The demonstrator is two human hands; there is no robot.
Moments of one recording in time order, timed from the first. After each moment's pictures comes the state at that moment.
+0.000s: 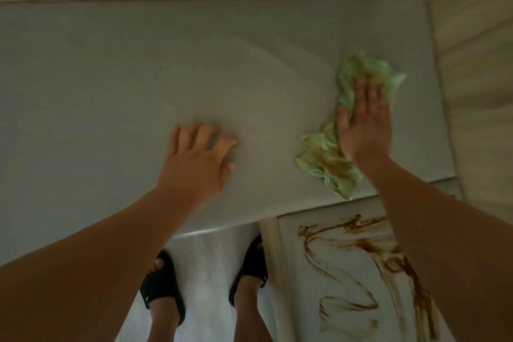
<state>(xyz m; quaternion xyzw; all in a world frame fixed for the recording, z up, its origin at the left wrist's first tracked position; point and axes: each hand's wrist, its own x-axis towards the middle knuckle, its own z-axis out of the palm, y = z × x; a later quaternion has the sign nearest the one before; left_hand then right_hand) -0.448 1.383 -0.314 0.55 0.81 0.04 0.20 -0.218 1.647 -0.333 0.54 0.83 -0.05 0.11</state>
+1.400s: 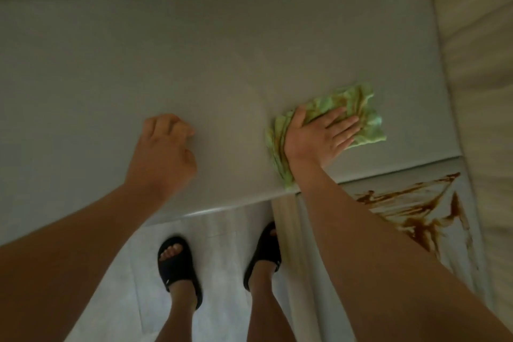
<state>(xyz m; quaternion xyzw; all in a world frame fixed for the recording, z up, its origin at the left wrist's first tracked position) -0.506 1.304 -0.297 0.47 0.85 0.14 0.20 -0.317 1.500 -0.336 0.76 0.63 -0.15 0.04</state>
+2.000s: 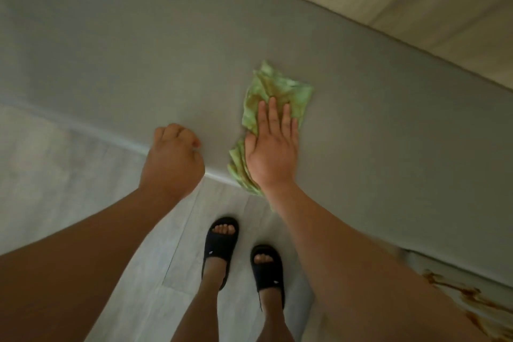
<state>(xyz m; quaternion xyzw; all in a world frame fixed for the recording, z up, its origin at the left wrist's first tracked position) -0.597 1.035 -0.273 0.13 0.95 0.19 0.20 -0.537 1.218 -0.341 0.21 0.97 -0.13 0.06</state>
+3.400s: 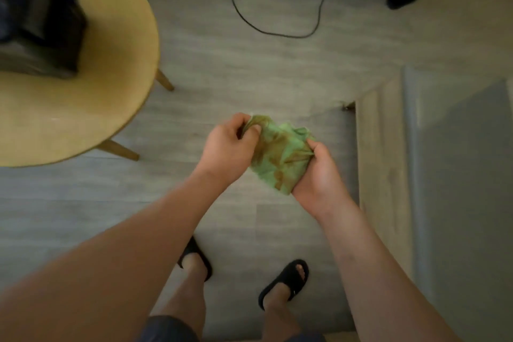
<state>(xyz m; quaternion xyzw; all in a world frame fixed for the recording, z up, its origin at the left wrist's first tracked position) -0.207 0.498 -0.051 -0.46 0.67 0.59 -0.07 -0.312 0.626 -0.054 0.20 0.52 -0.66 0.51</state>
